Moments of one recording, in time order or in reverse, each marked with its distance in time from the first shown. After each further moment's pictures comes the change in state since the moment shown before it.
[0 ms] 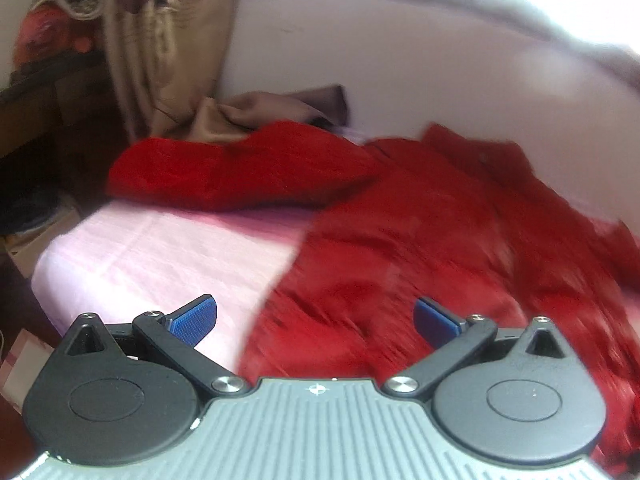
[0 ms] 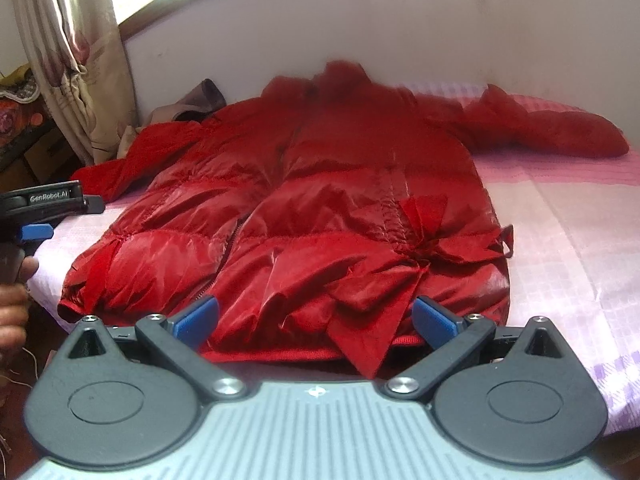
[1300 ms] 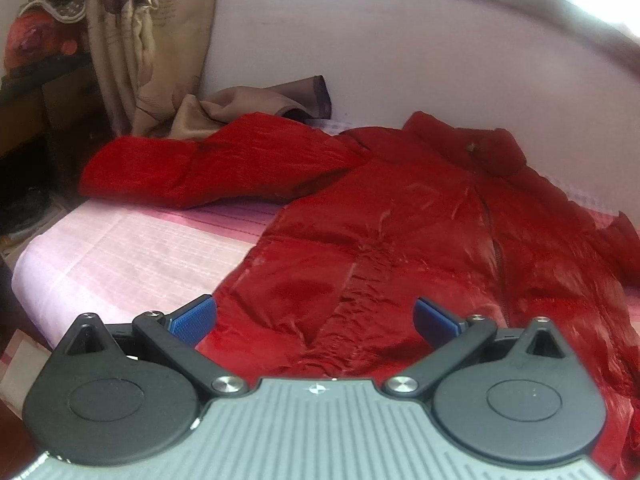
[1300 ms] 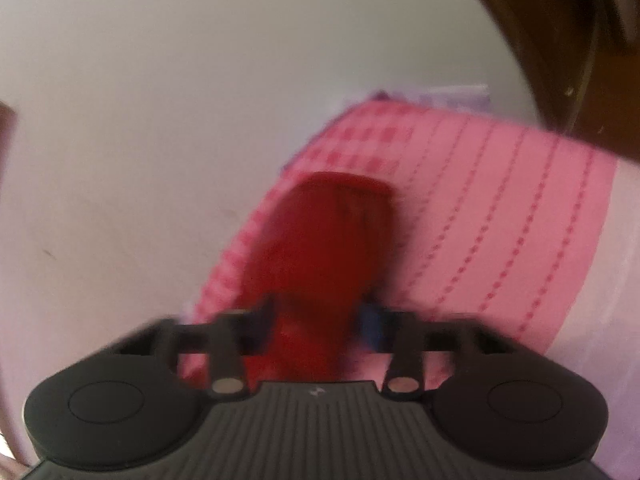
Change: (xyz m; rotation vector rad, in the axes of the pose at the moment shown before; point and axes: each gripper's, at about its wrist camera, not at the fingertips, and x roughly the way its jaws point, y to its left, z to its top) left arm 0.017 -0.054 -0.006 0.033 0.019 -0.003; right arm 0.115 -0.467 0.132 0.967 -0.268 -0.117
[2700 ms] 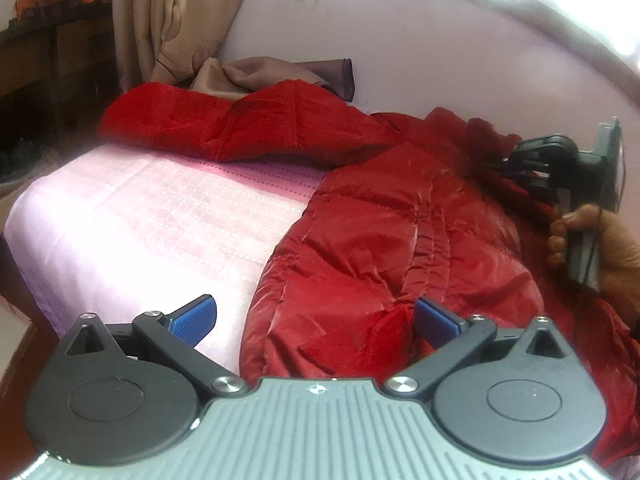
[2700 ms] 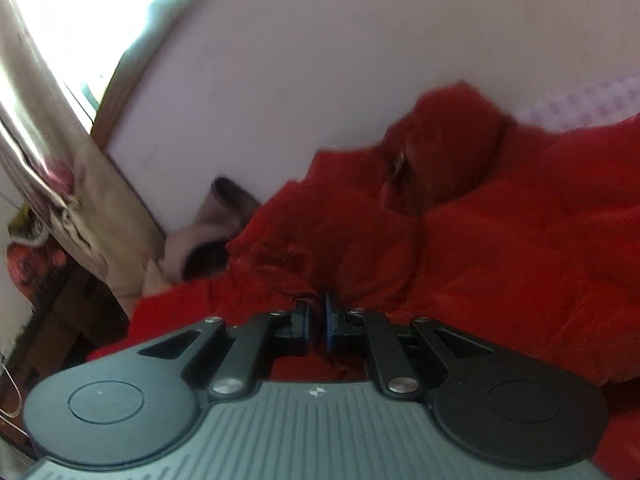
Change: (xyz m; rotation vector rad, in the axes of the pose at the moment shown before) left arm 0.003 0.083 -0.035 -0.109 0.029 -0.097; right arm 0.016 0.313 -0.411 -0.678 0.353 0.399
